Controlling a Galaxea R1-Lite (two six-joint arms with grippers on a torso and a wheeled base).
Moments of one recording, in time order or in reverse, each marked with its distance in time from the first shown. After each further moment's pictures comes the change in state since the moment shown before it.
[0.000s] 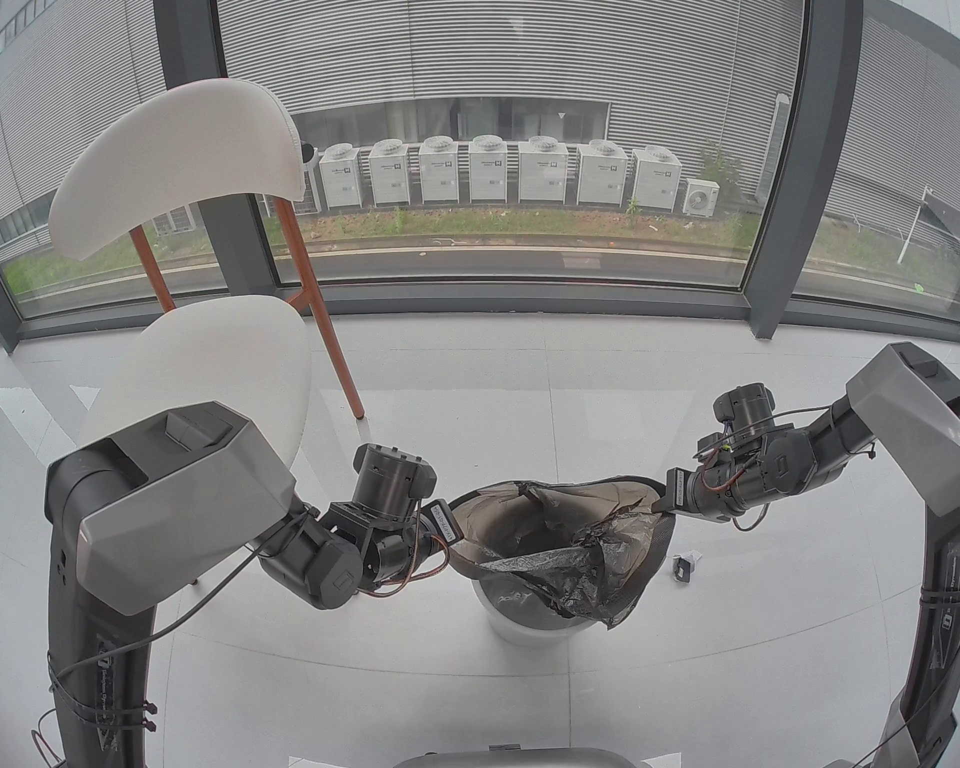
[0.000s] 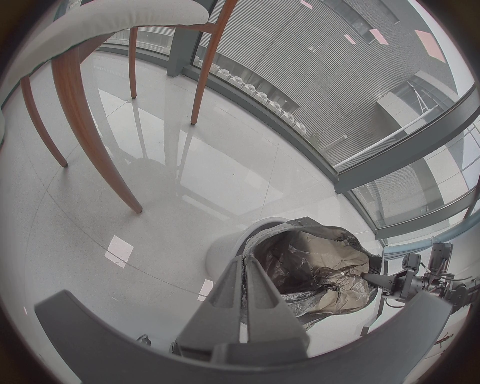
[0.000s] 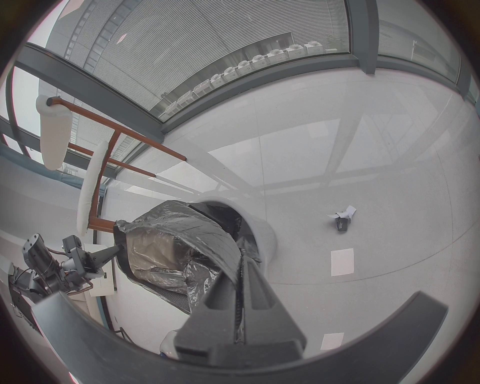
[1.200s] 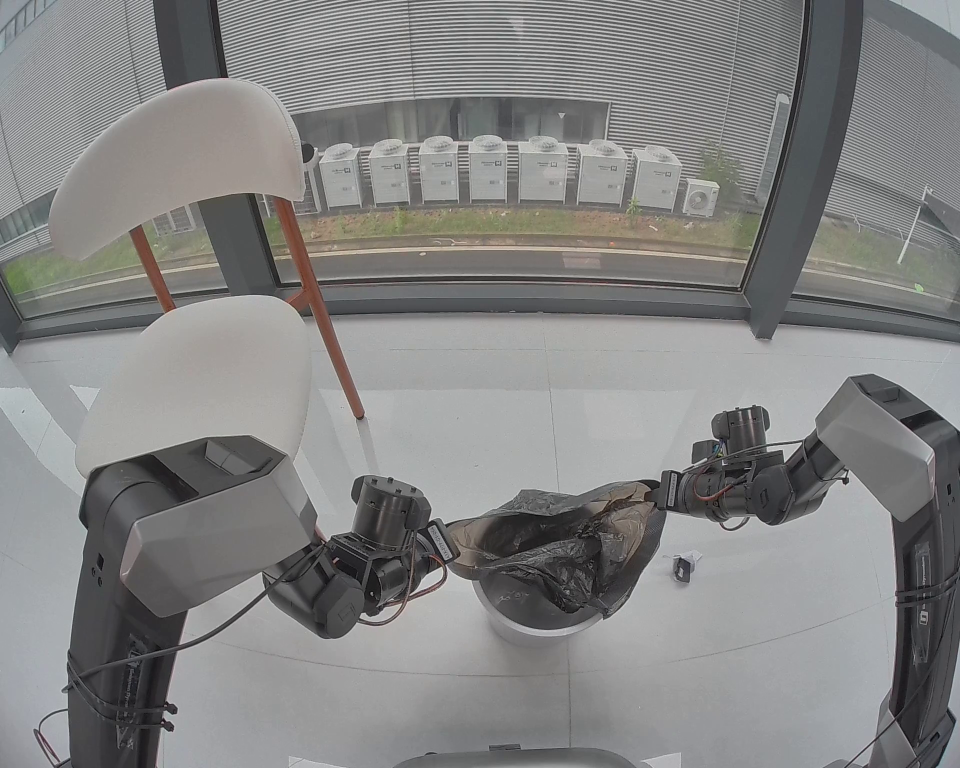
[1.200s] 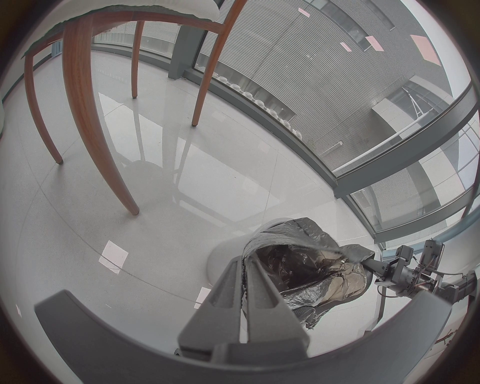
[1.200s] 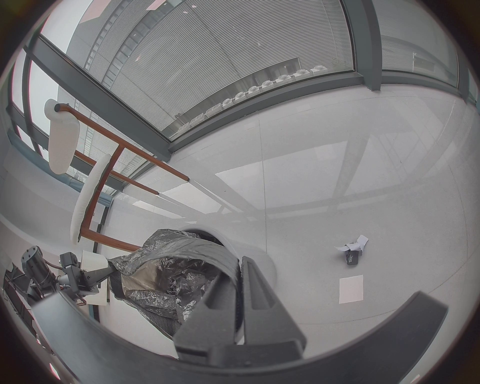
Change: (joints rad) left arm 0.008 0.095 0.072 -0.224 0.015 0.010; right arm -0.038 0.161 -0.010 -0.332 0.027 -0.007
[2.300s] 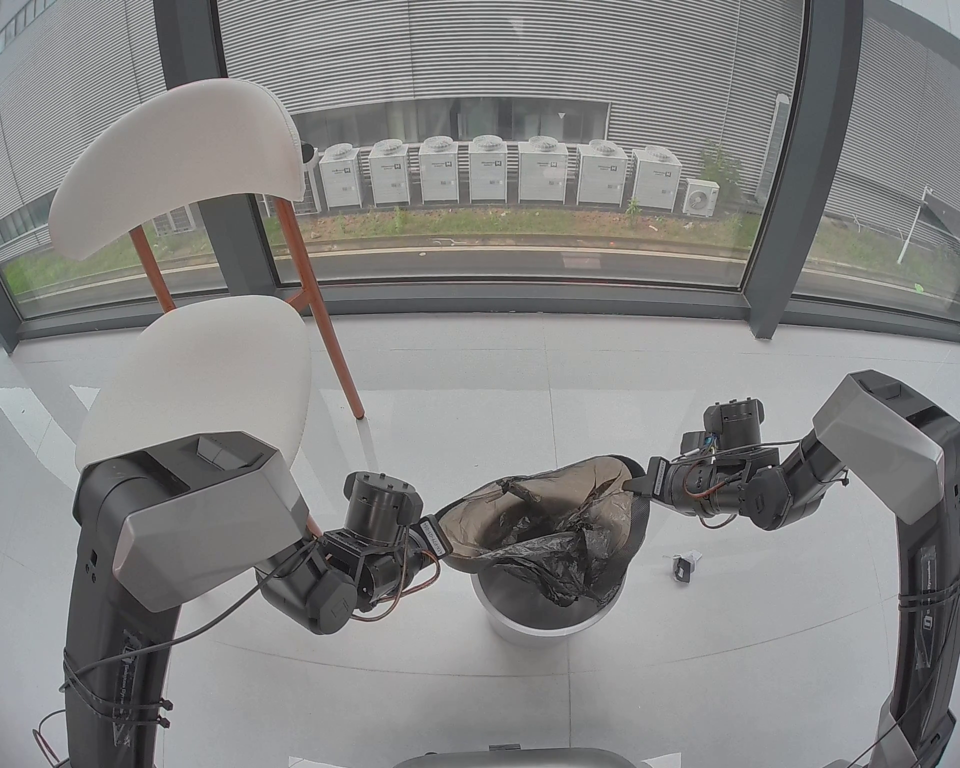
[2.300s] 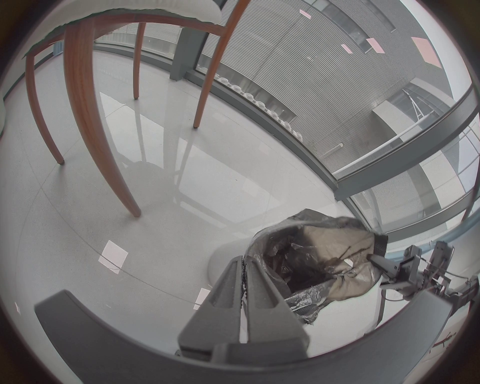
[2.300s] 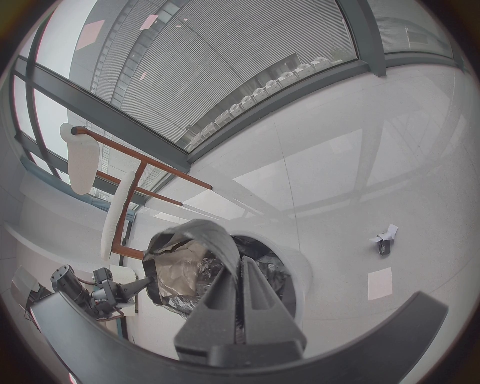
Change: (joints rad) left arm 0.017 -0.011 0.008 -0.001 0.001 -0.001; right arm 0.052 -0.047 0.055 -0.109 0.072 0.169
